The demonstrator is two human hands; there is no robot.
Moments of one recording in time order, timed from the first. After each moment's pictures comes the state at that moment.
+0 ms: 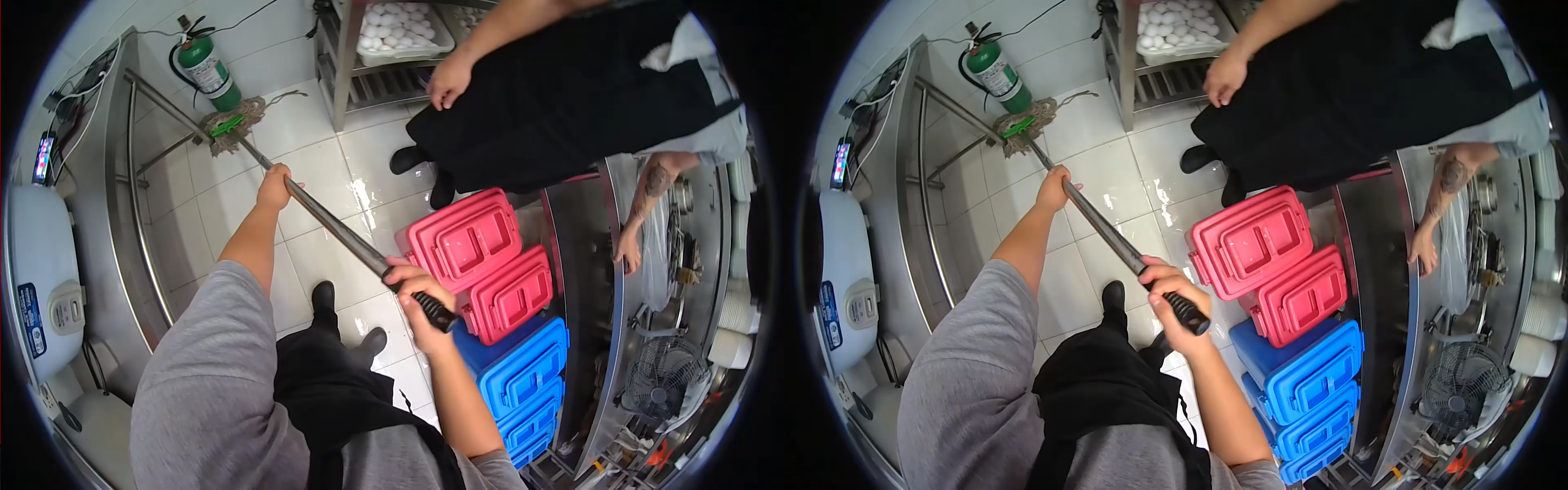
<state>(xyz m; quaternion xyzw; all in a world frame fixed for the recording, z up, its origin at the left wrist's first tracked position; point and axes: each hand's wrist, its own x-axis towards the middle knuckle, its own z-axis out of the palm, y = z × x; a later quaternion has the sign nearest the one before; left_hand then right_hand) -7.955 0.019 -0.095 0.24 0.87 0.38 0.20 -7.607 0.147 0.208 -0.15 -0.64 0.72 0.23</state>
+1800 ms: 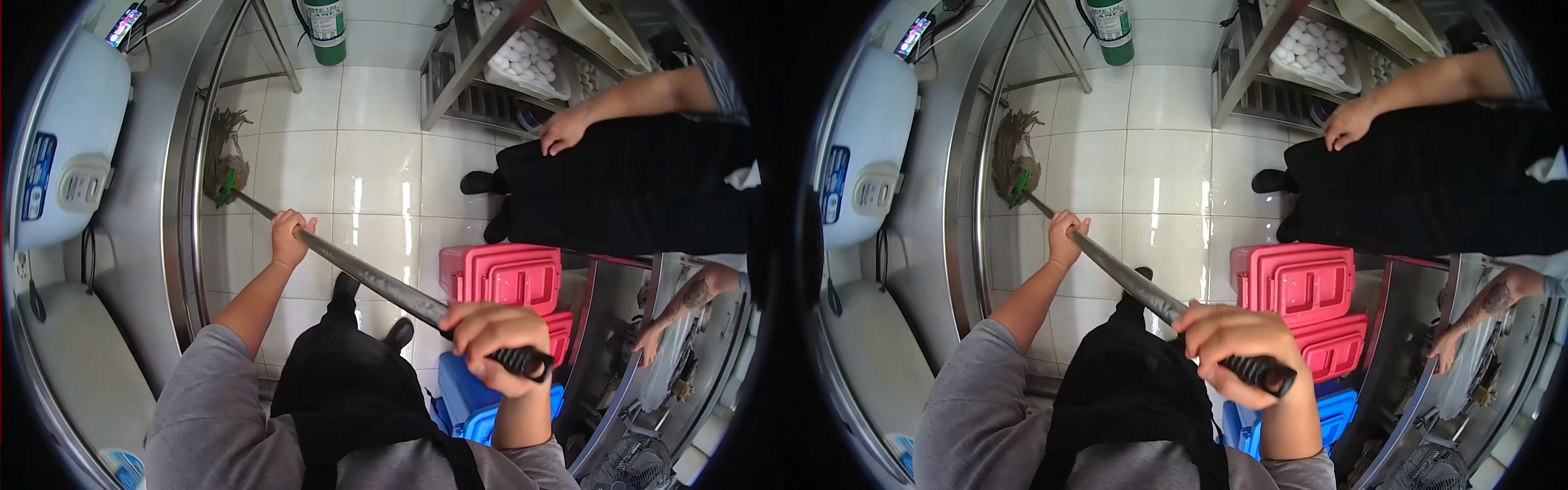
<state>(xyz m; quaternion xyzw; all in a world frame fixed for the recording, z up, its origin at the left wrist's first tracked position) -7.807 -0.159 -0.024 0.16 0.92 0.35 -0.09 -7.664 0.150 0.274 0.13 -0.66 0.74 -0.03</state>
